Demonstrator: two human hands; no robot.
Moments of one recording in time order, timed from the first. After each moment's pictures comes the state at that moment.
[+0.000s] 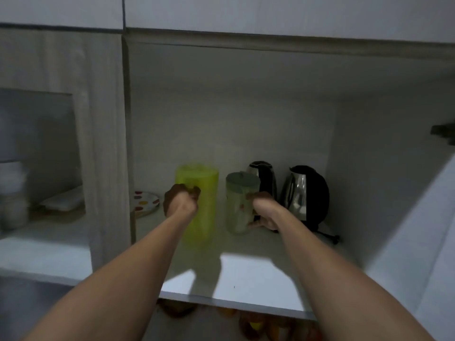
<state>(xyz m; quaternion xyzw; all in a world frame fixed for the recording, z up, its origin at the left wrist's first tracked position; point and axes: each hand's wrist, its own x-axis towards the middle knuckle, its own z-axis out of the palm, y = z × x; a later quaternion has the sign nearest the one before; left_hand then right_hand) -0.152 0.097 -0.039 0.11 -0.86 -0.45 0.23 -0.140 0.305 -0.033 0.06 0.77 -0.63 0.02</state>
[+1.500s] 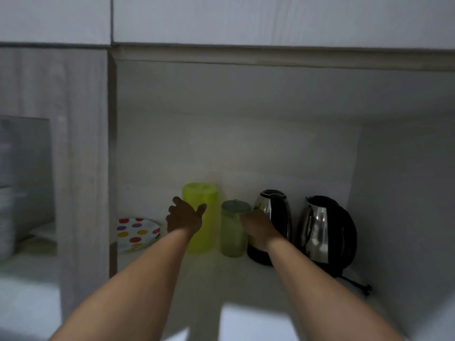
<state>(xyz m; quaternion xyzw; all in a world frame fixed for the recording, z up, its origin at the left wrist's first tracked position) -0.251 0.096 -0.021 0.14 -0.88 -0.41 0.19 -0.232 0.278 -0.008 0.05 0.90 -0.44 -0.07</state>
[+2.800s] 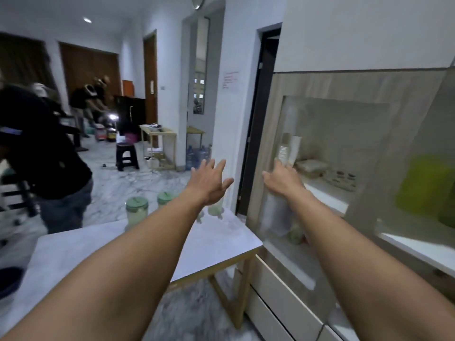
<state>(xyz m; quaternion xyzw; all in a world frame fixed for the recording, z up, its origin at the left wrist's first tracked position) 0.415 -0.293 -0.051 0.26 -0.94 -0.05 0.21 0.268 -0.144 -0.018 -0.33 0.92 -0.21 -0.04</state>
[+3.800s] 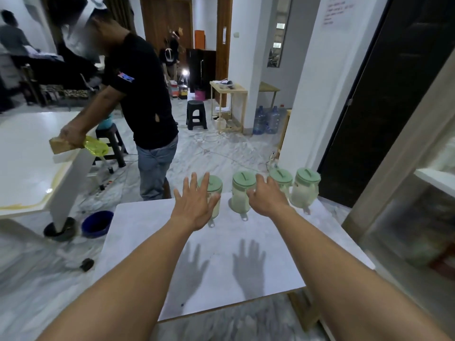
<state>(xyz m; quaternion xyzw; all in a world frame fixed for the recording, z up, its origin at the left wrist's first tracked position) 0.510 -0.596 -0.238 0.49 -0.85 -0.13 0.13 0.316 -0.523 -0.207 -0.50 0.85 -0.13 0.10</state>
